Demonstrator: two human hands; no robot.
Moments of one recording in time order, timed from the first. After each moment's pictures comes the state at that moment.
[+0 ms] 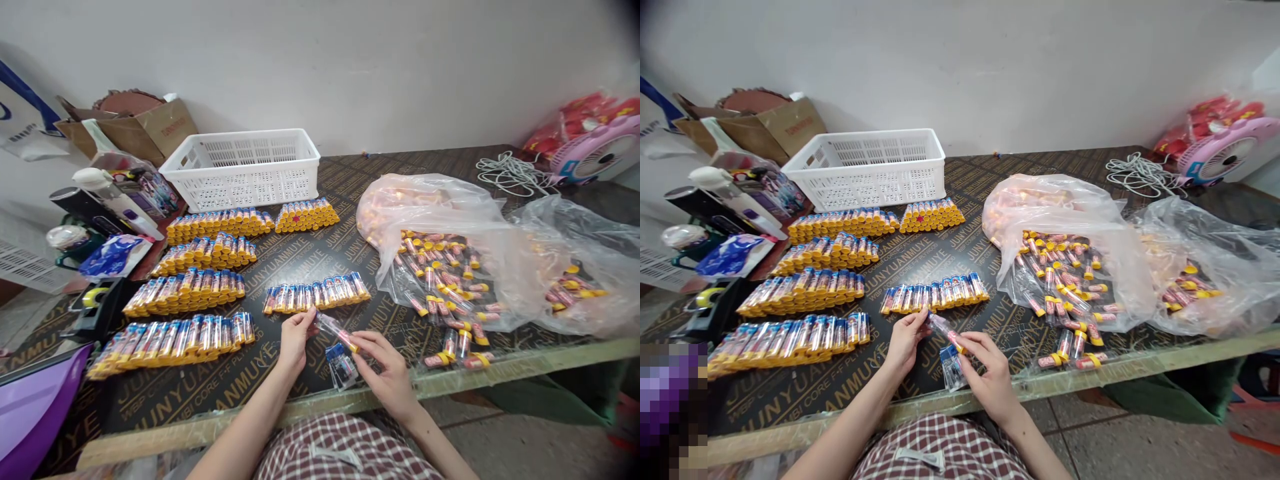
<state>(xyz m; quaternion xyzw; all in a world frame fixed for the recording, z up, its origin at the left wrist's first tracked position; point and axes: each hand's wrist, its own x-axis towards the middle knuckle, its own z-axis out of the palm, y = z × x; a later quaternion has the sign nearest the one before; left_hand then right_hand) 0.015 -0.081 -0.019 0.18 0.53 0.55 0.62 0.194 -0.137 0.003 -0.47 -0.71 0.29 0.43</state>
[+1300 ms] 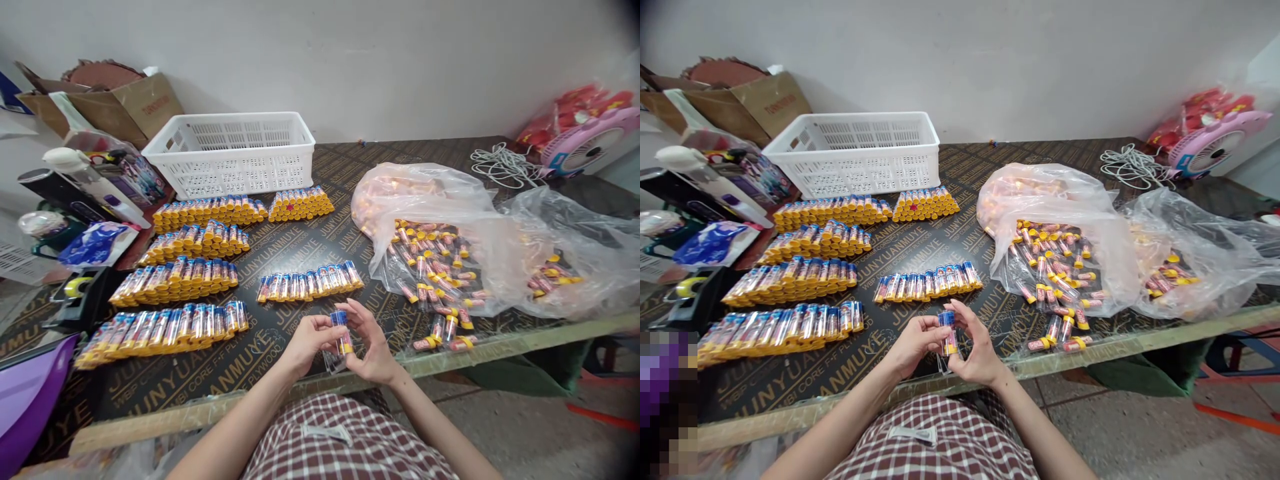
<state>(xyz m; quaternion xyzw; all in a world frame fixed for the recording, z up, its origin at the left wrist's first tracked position) 0.031 -0.108 0.011 0.29 0.41 0.37 0.78 0.189 -0.121 -0.005 -0.36 -0.71 0.40 0.46</state>
